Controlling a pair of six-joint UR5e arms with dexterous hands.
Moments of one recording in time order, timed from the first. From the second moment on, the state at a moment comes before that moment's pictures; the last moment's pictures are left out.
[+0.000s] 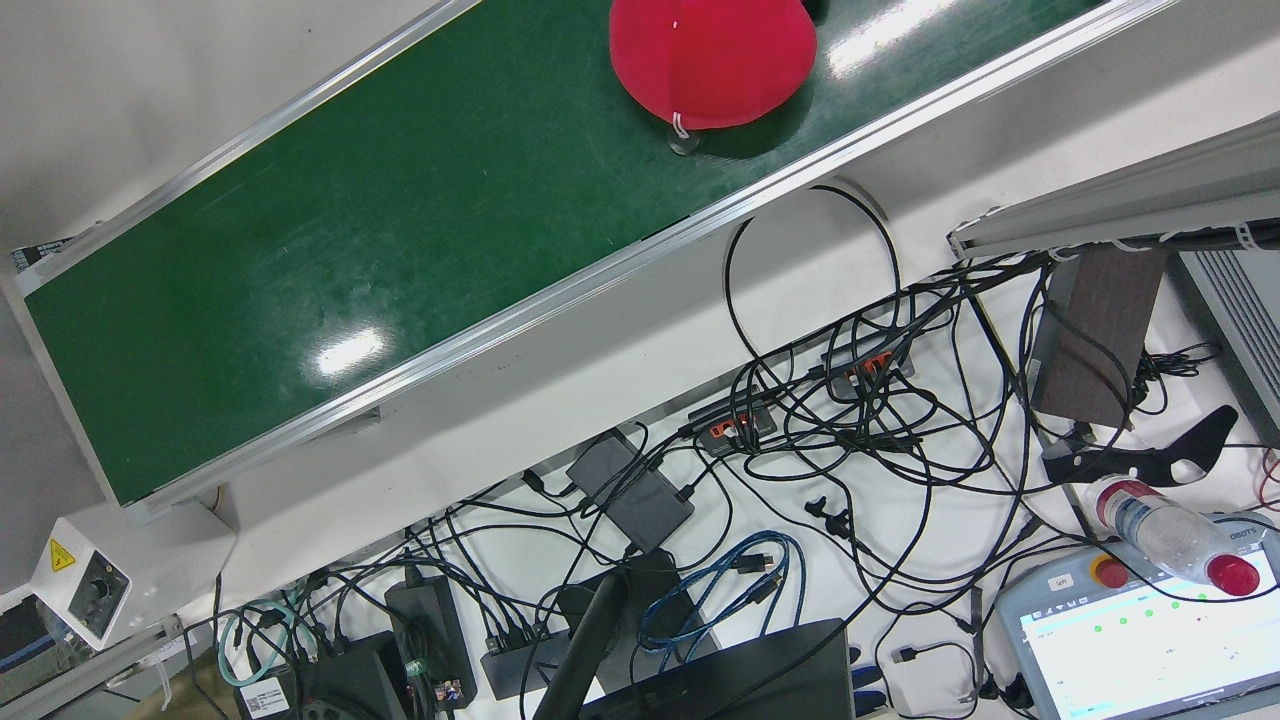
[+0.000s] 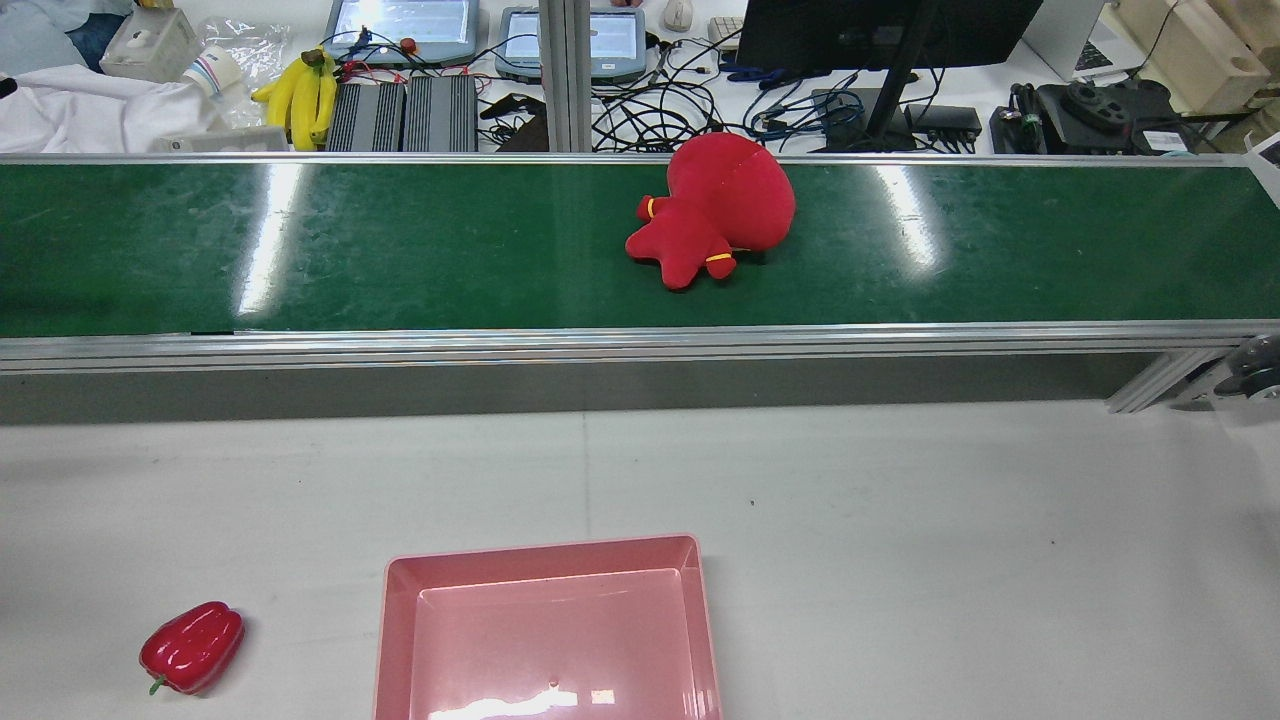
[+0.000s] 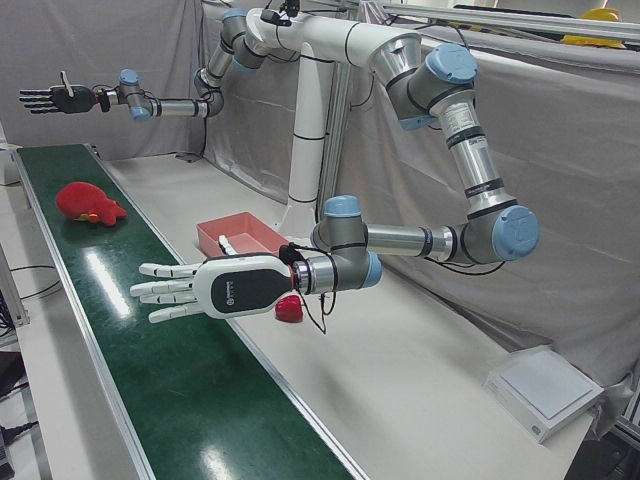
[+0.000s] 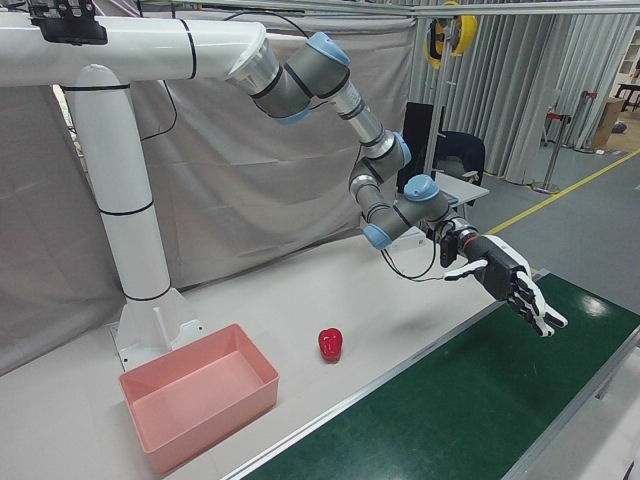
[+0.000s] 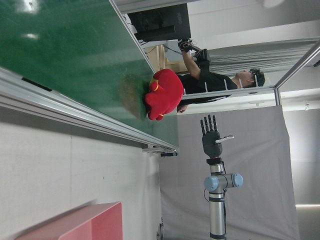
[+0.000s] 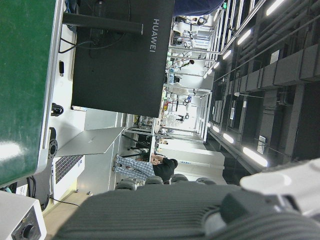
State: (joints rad) left arm -1.22 -1.64 -1.91 0.16 1.49 0.26; right arm 1.59 -1.55 1.63 -3.29 -1.58 -0.10
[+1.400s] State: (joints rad) left arm -1.22 -1.64 -1.94 0.18 1.49 0.26; right arm 1.59 -1.55 1.63 -3.29 -1.58 -0.10
